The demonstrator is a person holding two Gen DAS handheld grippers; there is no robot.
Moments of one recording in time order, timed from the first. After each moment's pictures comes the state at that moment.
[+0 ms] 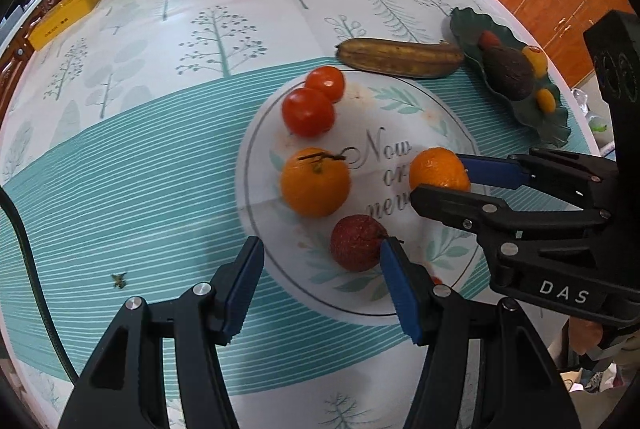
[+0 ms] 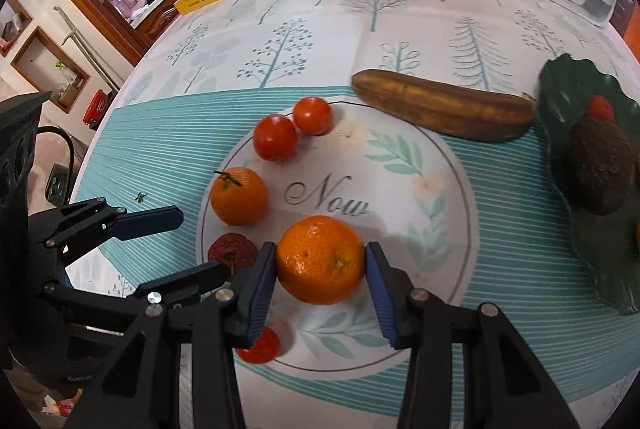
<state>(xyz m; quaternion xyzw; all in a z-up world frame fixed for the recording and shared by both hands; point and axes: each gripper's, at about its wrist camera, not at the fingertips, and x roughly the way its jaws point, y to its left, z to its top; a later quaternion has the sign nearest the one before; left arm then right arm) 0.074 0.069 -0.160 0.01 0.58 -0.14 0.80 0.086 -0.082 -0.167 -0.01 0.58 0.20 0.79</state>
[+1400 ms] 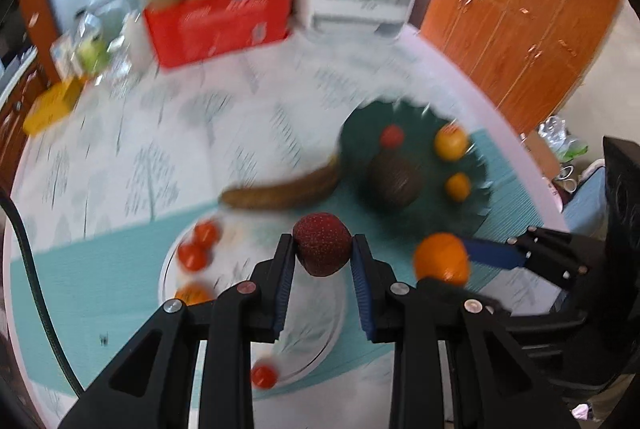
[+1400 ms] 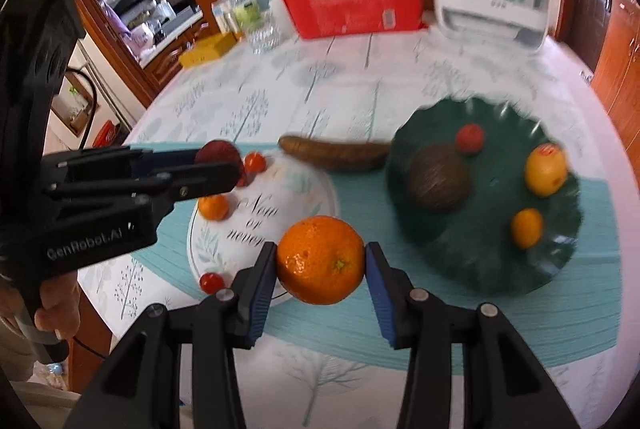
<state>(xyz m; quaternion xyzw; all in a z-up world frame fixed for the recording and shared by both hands) 0.088 -0.058 -0.035 0.02 0.48 -0.17 0.86 0.055 -0.205 -0.065 0.00 0.49 0.19 0.85</state>
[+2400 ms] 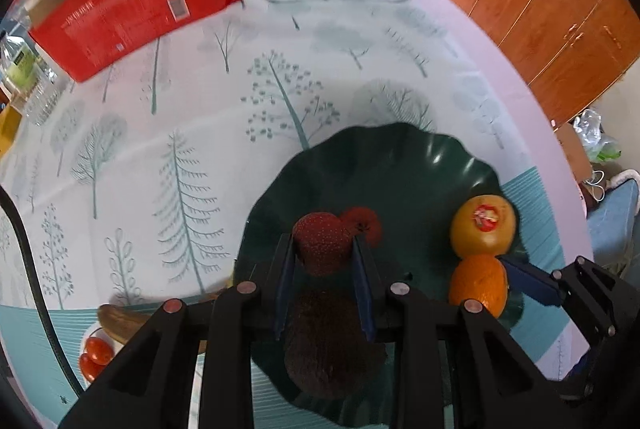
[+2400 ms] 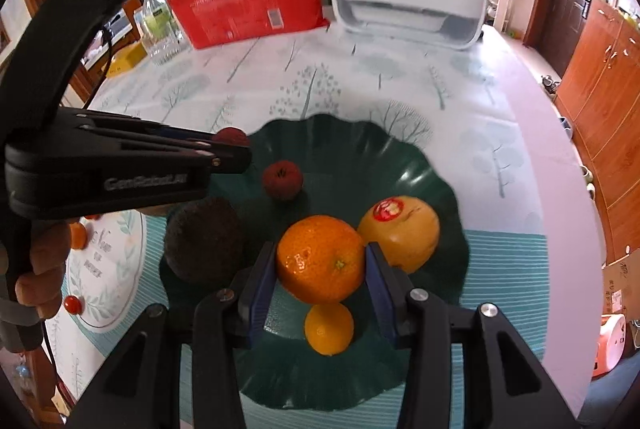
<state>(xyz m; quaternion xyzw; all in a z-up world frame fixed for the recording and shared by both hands) 0.253 -0.209 -0.131 0.03 0.58 -0.12 0.81 0.168 -0.326 -0.125 -0.05 0.52 0.14 0.84</state>
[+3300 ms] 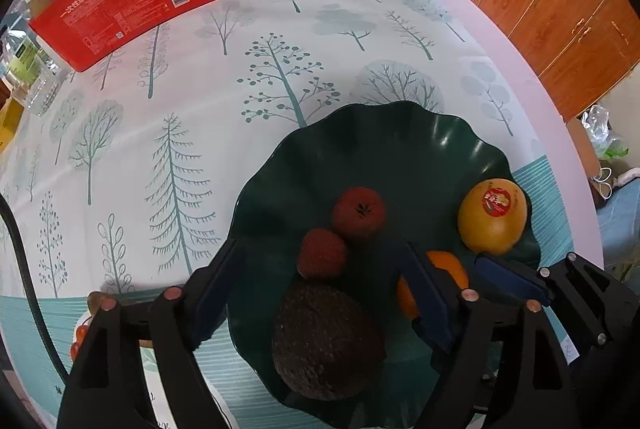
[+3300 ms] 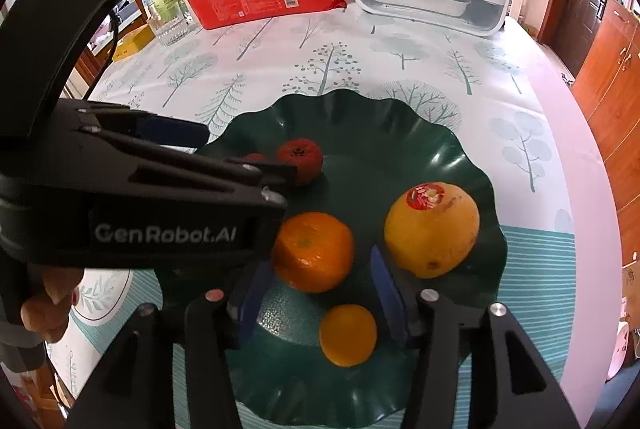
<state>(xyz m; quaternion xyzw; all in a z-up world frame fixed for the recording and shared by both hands) 0.246 -0.213 -0.138 0.04 0.58 -0.11 0.80 0.168 -0.317 -0.139 -0.05 0.53 0.15 0.83</state>
